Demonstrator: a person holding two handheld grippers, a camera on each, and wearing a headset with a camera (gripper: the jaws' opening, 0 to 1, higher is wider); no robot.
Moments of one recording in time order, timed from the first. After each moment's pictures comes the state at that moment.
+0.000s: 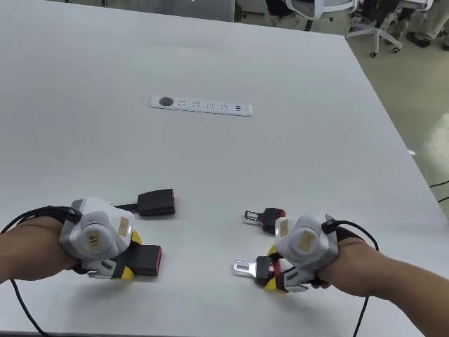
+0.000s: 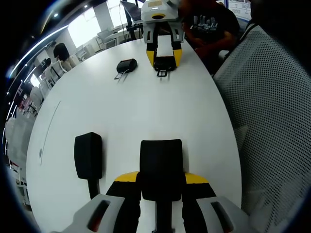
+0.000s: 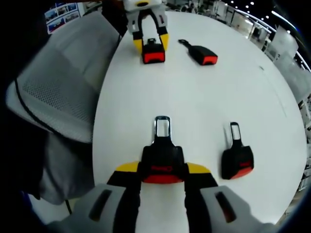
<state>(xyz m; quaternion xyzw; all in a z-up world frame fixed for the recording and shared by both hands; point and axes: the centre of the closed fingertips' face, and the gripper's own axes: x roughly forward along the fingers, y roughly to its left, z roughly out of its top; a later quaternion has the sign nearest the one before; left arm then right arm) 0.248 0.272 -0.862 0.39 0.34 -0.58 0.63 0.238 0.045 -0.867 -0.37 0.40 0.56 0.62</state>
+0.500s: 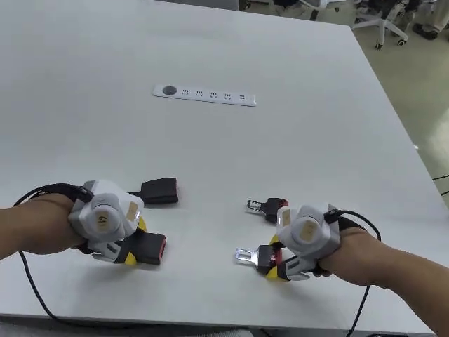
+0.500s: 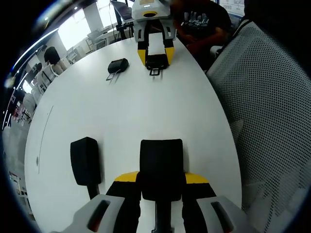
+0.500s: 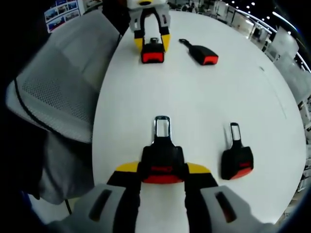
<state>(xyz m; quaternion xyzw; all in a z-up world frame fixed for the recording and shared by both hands) 0.247 0.271 -0.863 0.40 0.34 -0.60 0.60 0.239 0.046 -0.867 -0.37 0.40 0.56 0.62</state>
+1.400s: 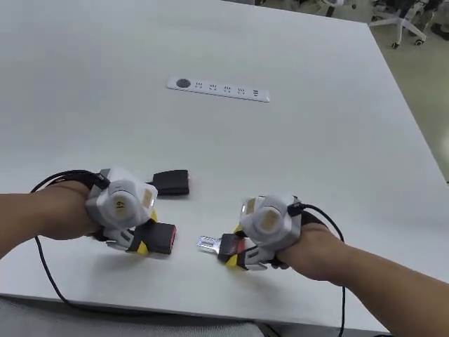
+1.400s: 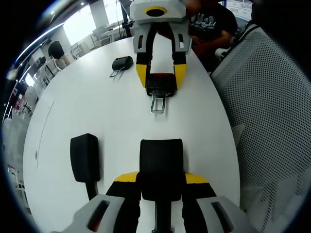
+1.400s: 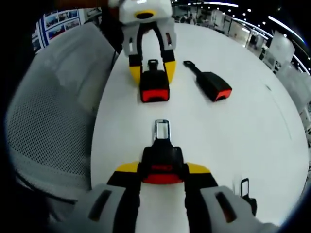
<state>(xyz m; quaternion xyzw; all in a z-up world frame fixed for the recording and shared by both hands) 0.246 0.268 -0.862 0.39 0.36 -0.59 0.61 0.243 0.149 -0.863 -0.33 0.36 0.58 0.65</state>
